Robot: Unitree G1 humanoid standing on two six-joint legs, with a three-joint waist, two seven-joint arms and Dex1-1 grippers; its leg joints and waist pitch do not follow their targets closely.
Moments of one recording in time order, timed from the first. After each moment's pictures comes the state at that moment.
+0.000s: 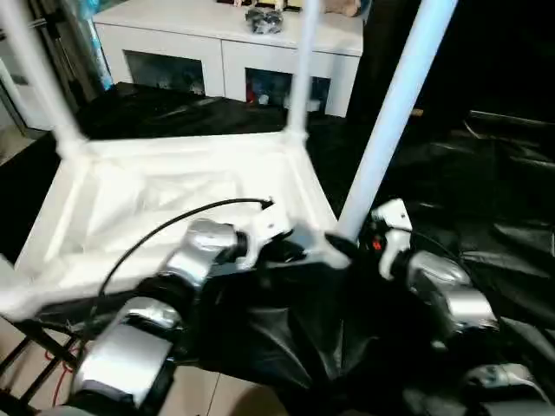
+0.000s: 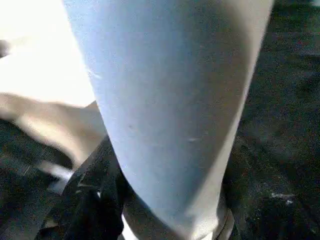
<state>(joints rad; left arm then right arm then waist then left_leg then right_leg) -0.77 0.12 -0.23 1.00 0.14 -0.10 -0.91 -0.48 -0.17 -0.02 0.66 0.13 0.13 0.58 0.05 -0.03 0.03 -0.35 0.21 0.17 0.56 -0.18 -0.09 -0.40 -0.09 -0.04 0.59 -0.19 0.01</state>
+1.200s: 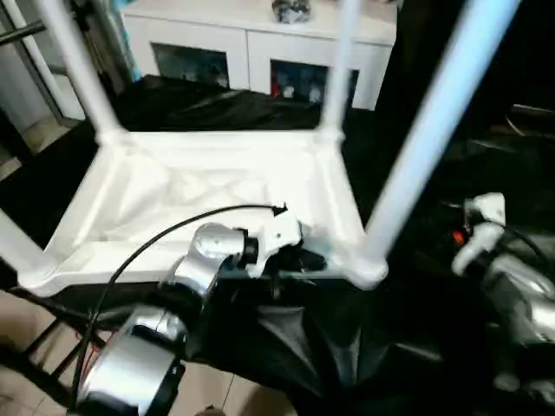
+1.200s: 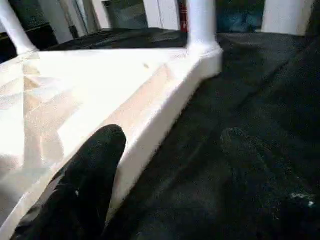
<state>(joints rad) -0.70 0.10 -0.26 0.92 0.02 -0.30 -1.25 -0.39 -0.39 -0.23 0.55 0.35 0.15 0.76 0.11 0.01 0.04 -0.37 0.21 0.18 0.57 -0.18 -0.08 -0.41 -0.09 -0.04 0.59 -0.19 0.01</state>
